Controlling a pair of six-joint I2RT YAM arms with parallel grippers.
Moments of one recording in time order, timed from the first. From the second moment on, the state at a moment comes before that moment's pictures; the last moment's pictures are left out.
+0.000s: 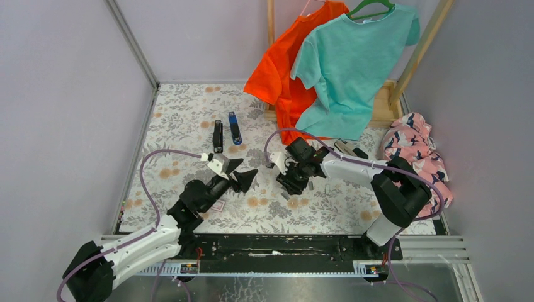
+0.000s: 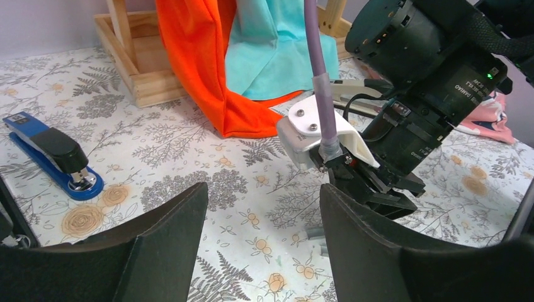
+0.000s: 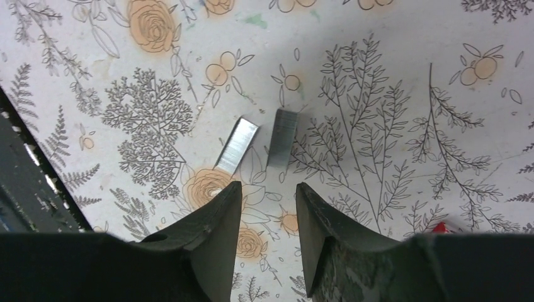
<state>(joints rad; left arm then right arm) -0.77 0.71 0.16 0.63 -0.06 -0.17 0.76 1.64 0.96 -0.49 -0.35 -0.38</state>
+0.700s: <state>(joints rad) -0.77 0.70 0.16 0.58 -0.08 -0.15 0.77 1.70 0.96 -0.46 -0.28 -0.37</state>
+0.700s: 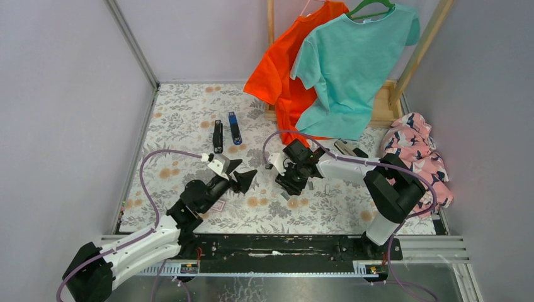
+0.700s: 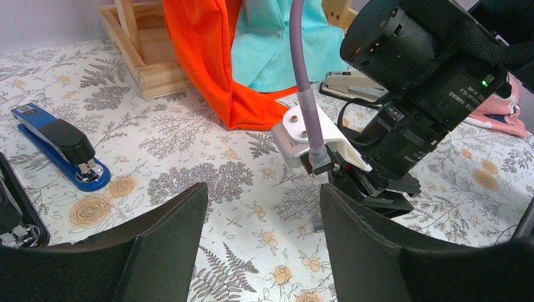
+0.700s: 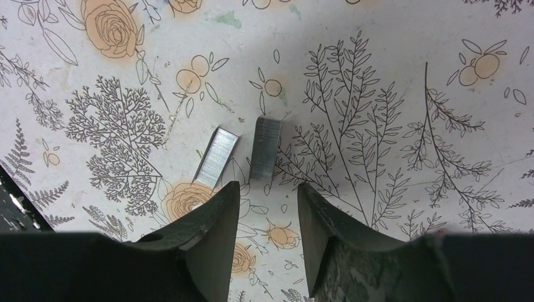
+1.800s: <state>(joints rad) -0.76 0.62 0.16 0.54 -0.10 -0.15 0.83 1.74 1.00 -0.40 -0.20 -0.34</state>
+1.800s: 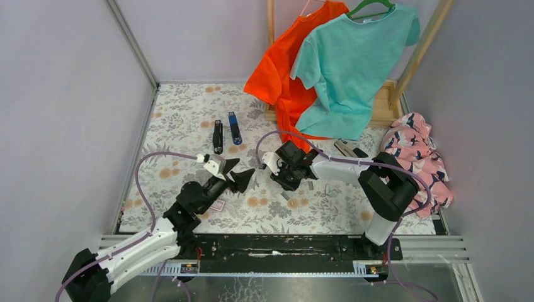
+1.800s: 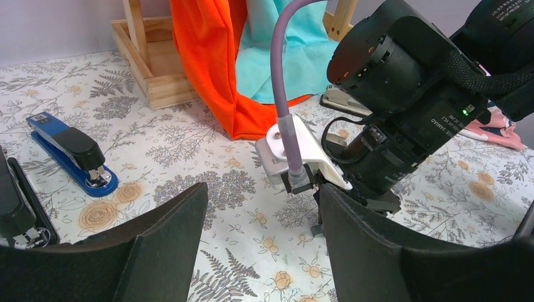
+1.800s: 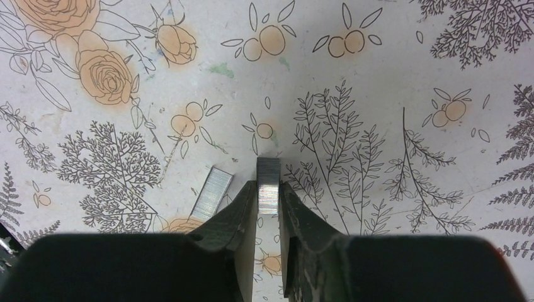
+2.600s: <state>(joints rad) -0.76 0.88 0.16 0.76 0.00 -0.21 0.50 1.58 0.99 -0.46 -0.25 -0.34</state>
